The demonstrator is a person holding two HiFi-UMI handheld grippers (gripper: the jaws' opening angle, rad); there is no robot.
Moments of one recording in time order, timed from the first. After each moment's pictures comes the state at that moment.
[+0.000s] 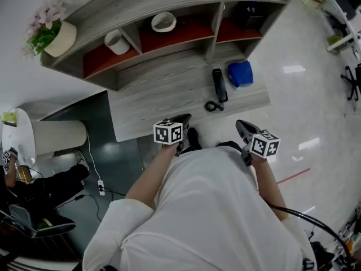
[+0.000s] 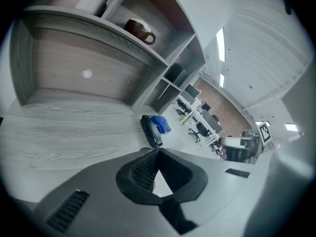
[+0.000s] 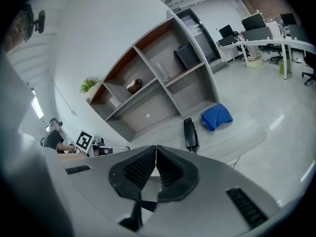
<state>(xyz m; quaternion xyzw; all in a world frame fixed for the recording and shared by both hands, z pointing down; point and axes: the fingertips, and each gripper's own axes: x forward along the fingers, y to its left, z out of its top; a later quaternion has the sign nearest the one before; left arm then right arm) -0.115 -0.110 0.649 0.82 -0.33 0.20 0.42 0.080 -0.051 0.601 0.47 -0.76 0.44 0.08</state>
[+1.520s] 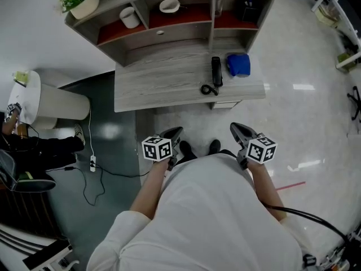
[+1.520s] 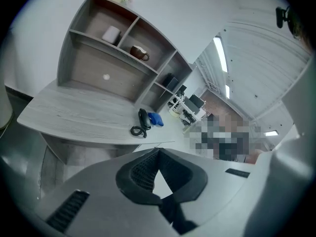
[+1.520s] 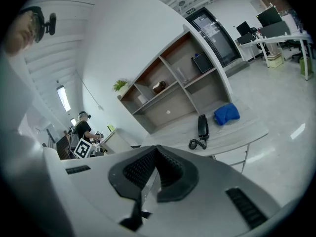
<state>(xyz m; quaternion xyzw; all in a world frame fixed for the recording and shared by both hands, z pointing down) -0.106 0.084 0.610 0.79 -0.41 0.14 0.43 0.102 0.070 0.566 0.38 -0.83 0.41 0.06</state>
